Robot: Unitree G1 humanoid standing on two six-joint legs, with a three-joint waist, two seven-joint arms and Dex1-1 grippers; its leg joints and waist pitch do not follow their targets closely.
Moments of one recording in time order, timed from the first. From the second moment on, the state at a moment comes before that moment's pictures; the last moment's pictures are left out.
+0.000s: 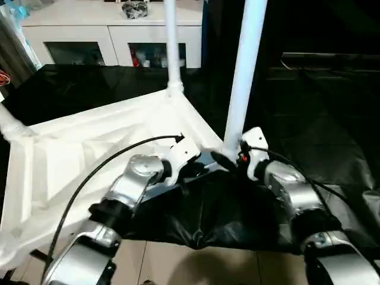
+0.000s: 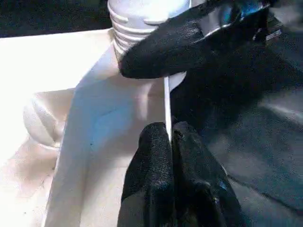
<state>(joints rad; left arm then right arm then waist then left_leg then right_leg) -0.62 0.21 -0.29 0.61 0.05 0.15 -0.95 -0.56 -0.23 0.07 0.74 0.09 -0.01 0.79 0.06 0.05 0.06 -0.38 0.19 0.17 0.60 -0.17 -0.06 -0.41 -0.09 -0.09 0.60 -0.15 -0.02</state>
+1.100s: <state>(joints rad) -0.61 0.23 -0.28 0.60 0.04 0.17 -0.97 -0.52 -0.23 0.08 0.65 0.10 0.08 0.77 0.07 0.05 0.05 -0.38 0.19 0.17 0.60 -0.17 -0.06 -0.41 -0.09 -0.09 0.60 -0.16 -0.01</state>
